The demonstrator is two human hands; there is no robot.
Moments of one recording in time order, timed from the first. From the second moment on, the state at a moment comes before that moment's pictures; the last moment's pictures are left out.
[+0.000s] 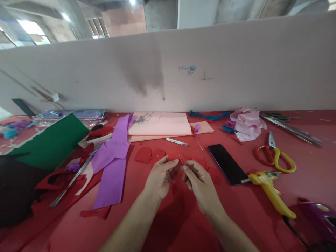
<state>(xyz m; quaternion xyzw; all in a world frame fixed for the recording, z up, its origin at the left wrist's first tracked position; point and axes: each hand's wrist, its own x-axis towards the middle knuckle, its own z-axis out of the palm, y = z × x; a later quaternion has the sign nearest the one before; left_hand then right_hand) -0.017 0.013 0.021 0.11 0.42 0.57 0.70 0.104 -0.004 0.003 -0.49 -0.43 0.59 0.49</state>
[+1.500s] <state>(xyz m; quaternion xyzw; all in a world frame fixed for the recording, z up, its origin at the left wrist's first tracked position) -0.006 -0.074 0.029 0.53 0.53 0.39 0.53 0.143 -0.044 0.049 -0.54 -0.39 0.39 0.64</state>
